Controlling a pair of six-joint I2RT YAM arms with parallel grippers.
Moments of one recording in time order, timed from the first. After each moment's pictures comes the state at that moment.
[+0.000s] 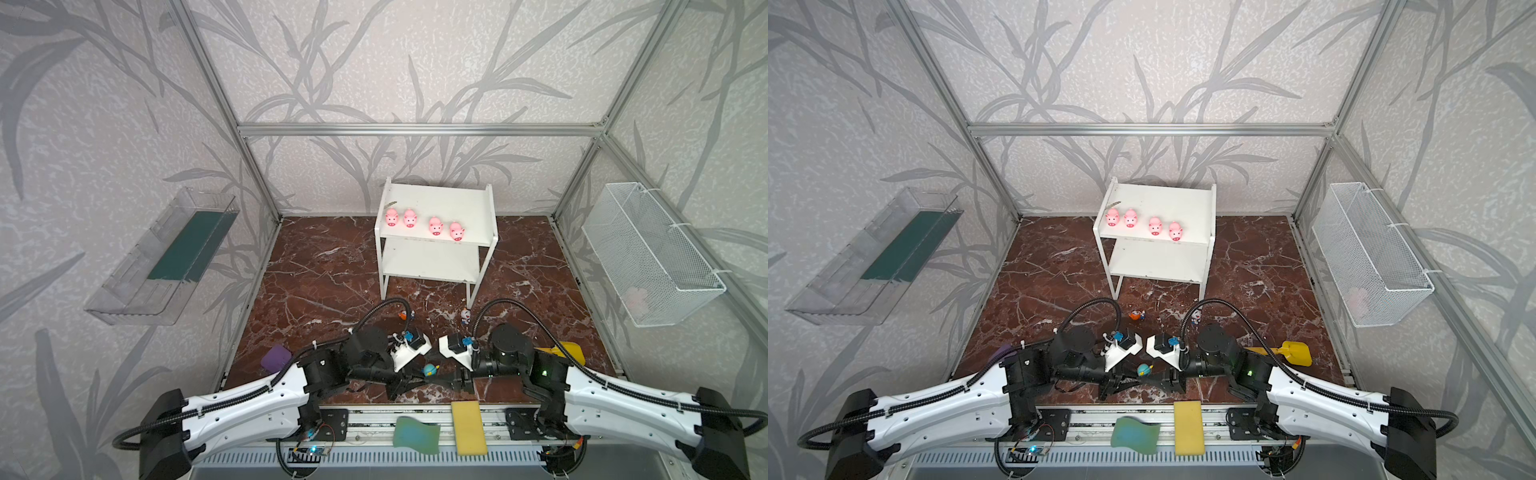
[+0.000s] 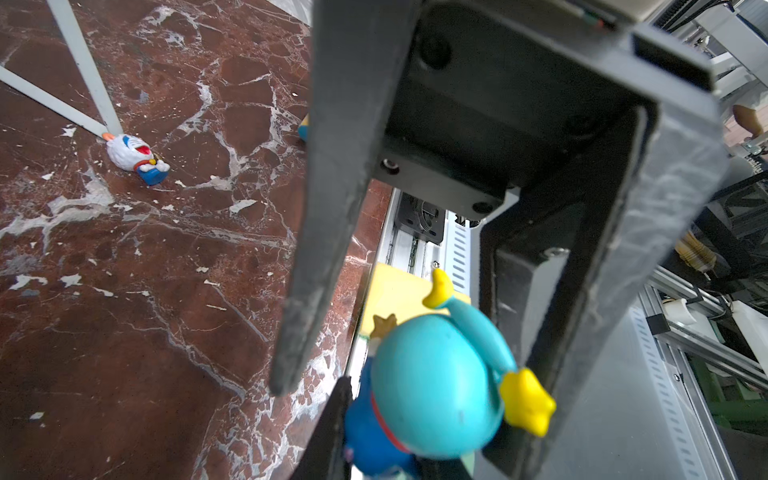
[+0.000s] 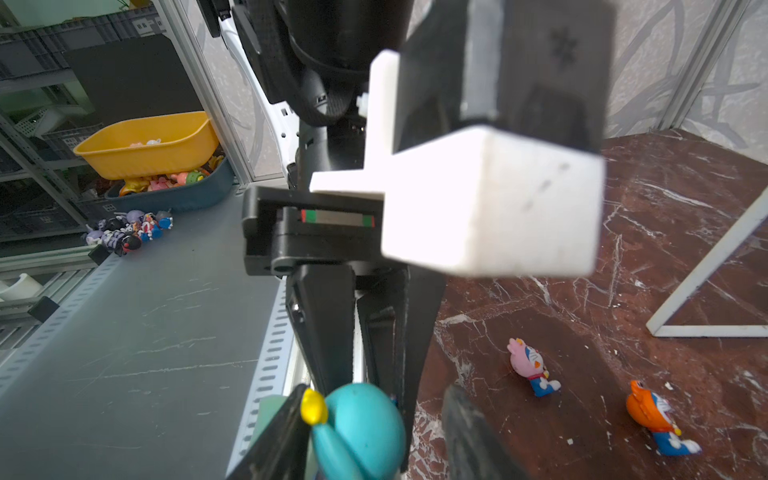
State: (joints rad) left arm -1.08 0.86 0.51 -0.17 0.43 -0.23; right arm 1.07 0.85 0.43 0.16 -0.49 0.01
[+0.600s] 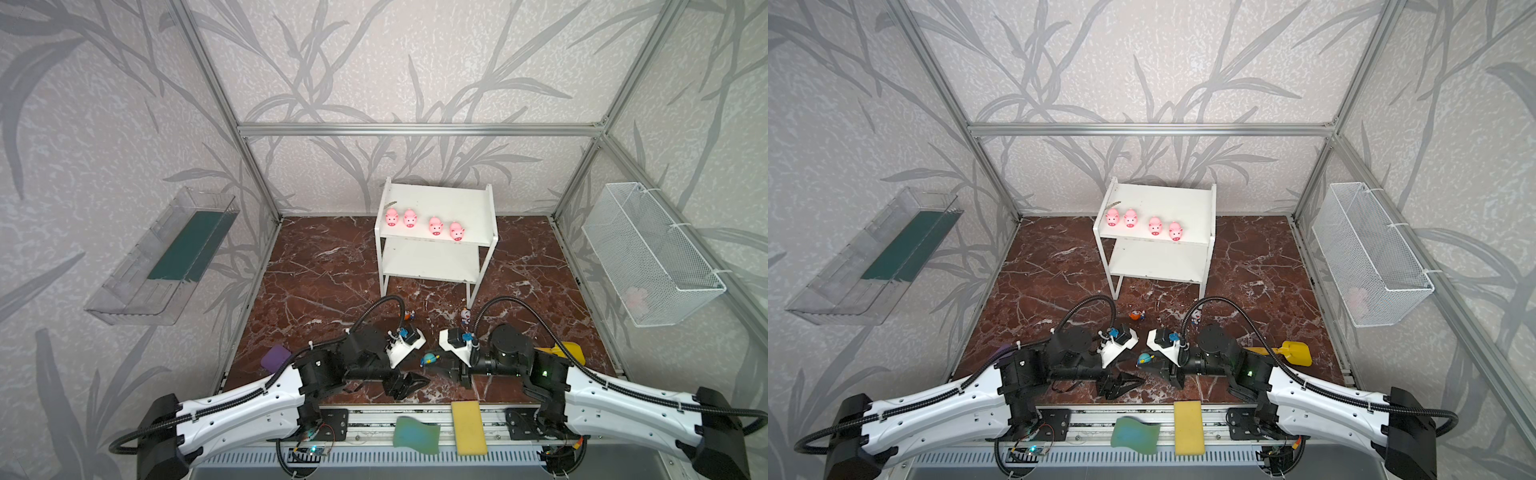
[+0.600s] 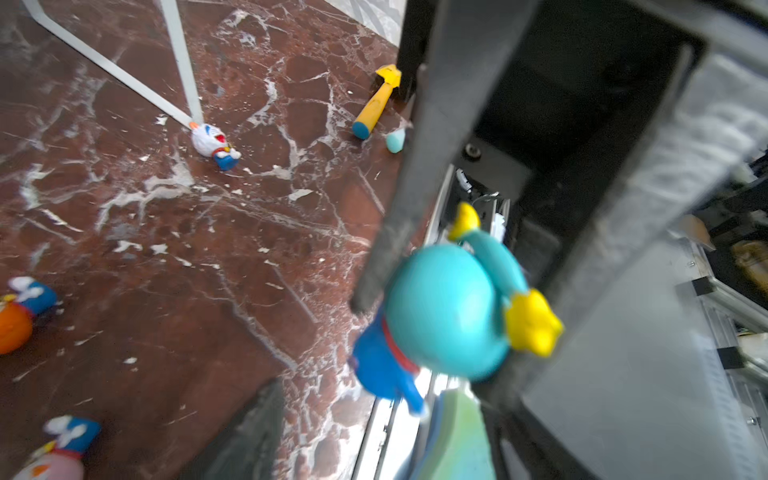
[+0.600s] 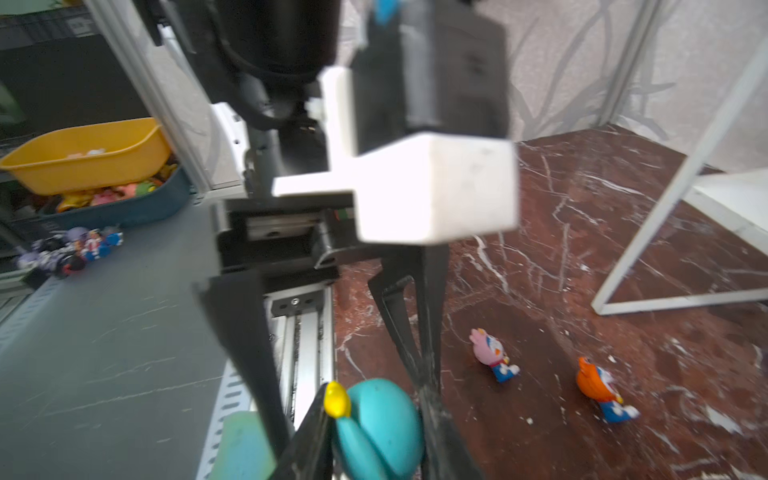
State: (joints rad) left arm -1.07 0.79 0.52 -0.29 0.26 -0.22; right arm 1.07 0.86 0.43 0.16 -0.34 0.03
